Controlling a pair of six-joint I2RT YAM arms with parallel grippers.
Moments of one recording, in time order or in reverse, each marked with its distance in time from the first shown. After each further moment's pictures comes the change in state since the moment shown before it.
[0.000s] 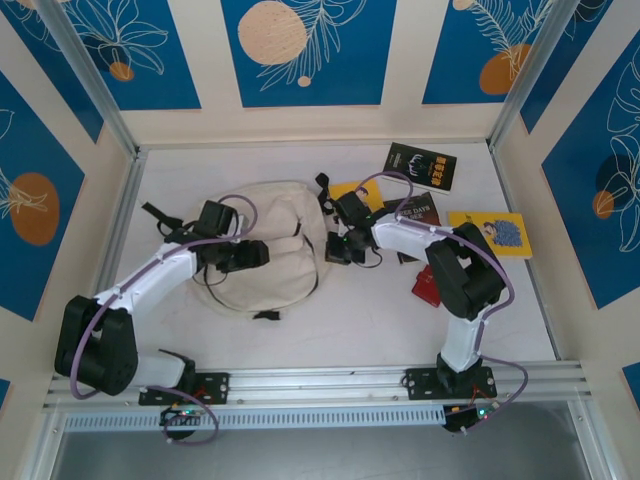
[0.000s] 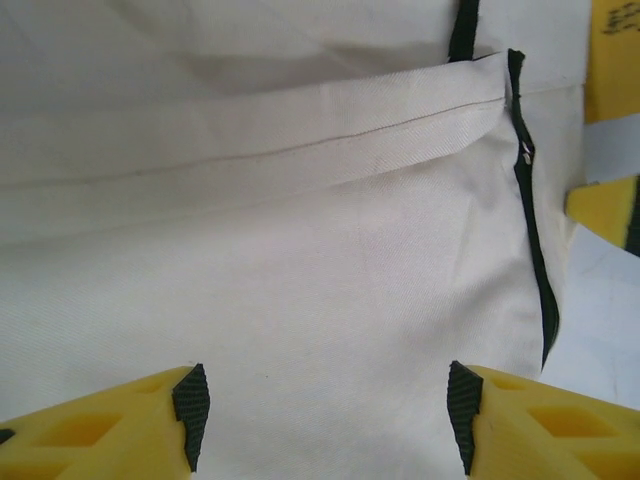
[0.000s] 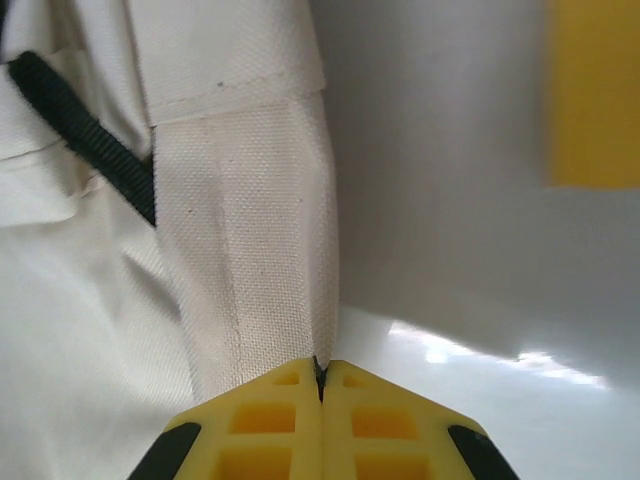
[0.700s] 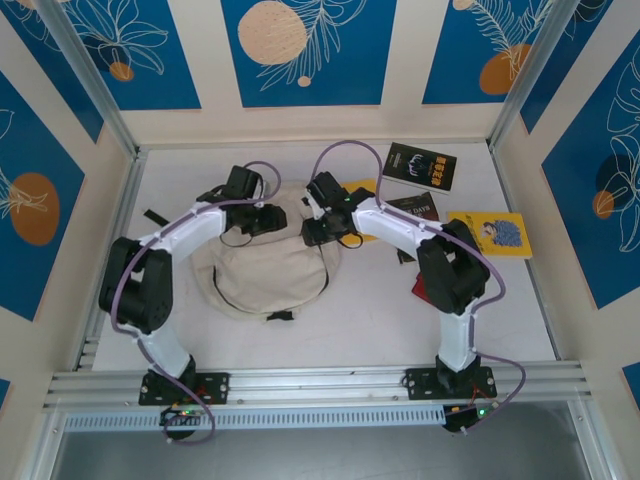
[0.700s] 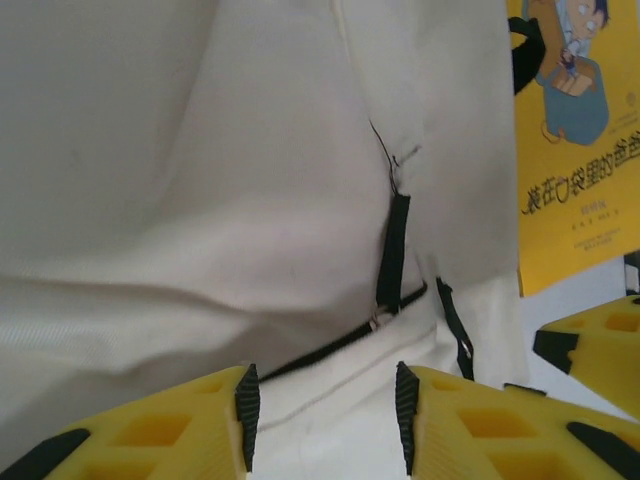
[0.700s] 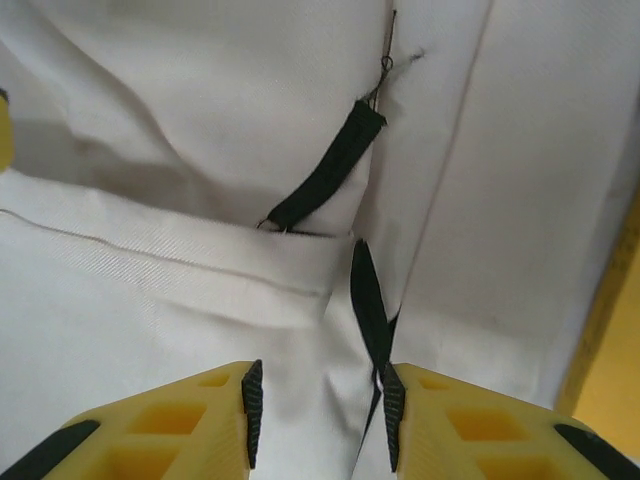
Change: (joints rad) left arm -0.021 0.402 0.361 0.088 0.004 -0.055; right arm 0.089 0.112 0.323 -0.126 0.161 -0.386
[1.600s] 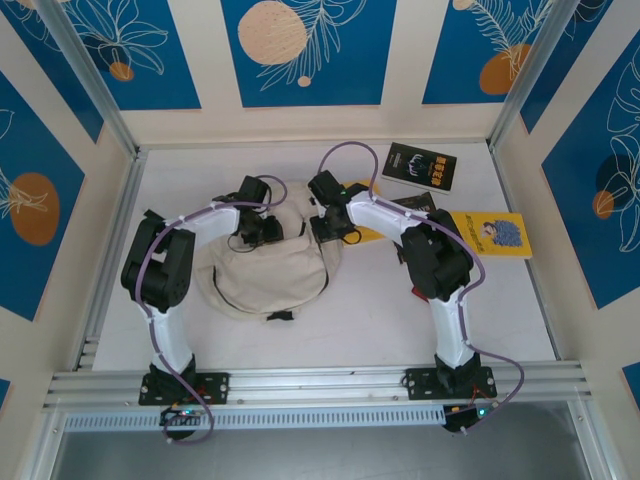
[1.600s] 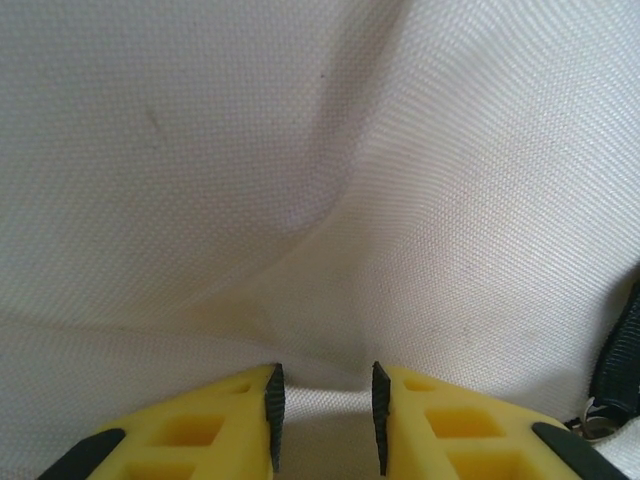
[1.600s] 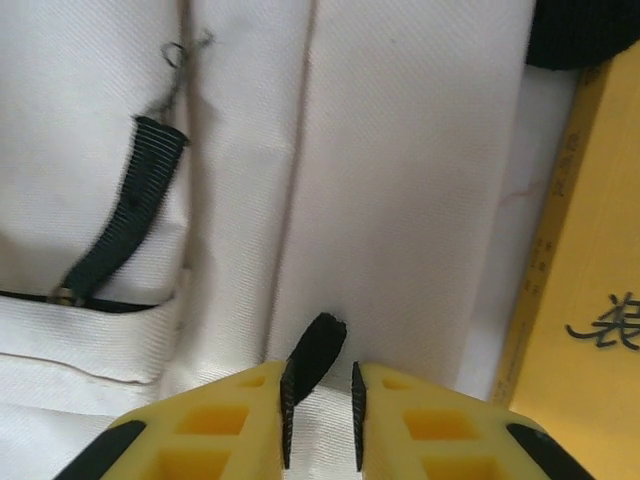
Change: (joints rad) left arm 0.000 0.164 0.006 -0.002 -0.090 -0.014; right arm -0.042 0.124 0.096 -0.078 0.058 0.041
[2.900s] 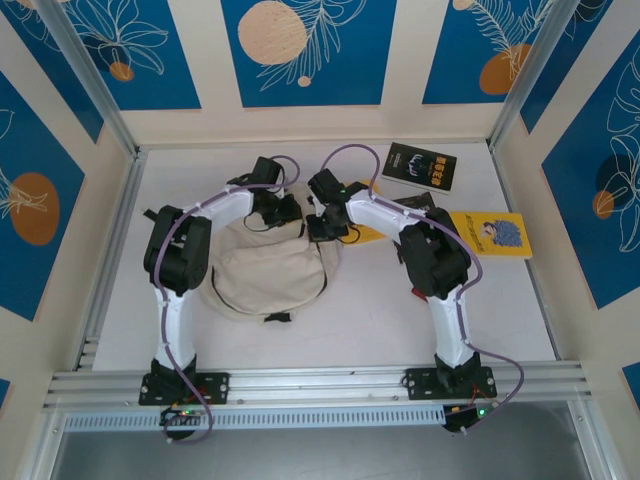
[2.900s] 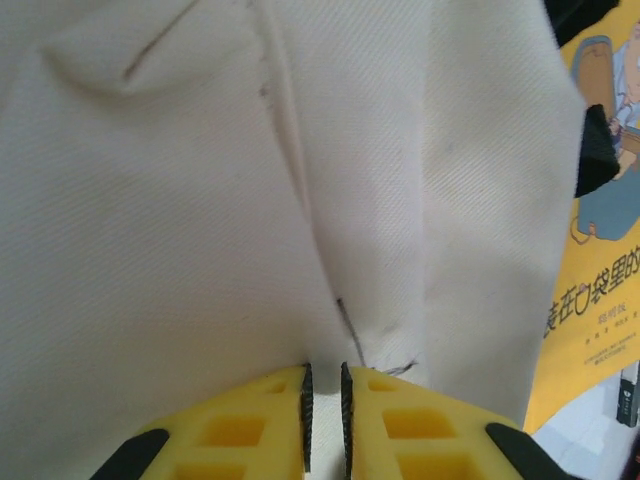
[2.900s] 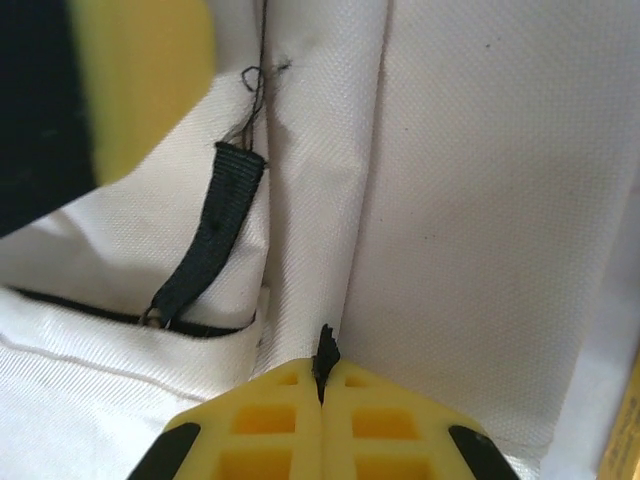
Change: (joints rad) left arm -0.024 0.187 0.291 0.008 0.184 -0.065; right arm -0.011 0.006 -0.005 0.022 -0.156 0.093
